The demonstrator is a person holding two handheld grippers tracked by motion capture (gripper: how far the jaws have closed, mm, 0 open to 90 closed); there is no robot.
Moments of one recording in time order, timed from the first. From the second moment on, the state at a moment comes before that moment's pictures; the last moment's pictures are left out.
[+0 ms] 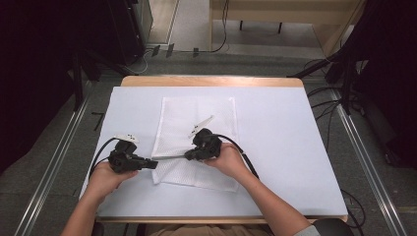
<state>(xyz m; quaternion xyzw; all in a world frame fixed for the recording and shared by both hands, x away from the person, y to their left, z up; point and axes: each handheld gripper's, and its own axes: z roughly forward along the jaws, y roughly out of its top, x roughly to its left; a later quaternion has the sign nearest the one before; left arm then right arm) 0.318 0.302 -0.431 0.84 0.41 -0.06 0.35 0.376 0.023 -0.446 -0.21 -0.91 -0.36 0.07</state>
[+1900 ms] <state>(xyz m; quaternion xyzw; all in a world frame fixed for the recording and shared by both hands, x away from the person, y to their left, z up) 0.315 0.306 -0.430 0.84 0.40 -0.07 0.36 0.376 -0.037 -0.450 -0.24 -0.91 -0.34 0.06</state>
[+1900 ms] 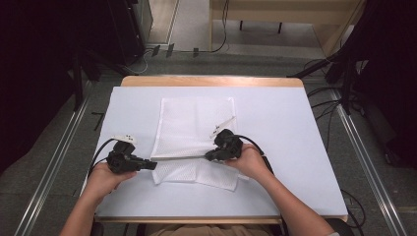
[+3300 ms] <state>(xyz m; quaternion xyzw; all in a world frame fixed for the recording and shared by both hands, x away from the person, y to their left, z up) 0.315 0.310 -0.428 0.84 0.40 -0.07 0.36 0.375 -0.107 -0.446 -0.29 -0.90 -0.33 0.05</state>
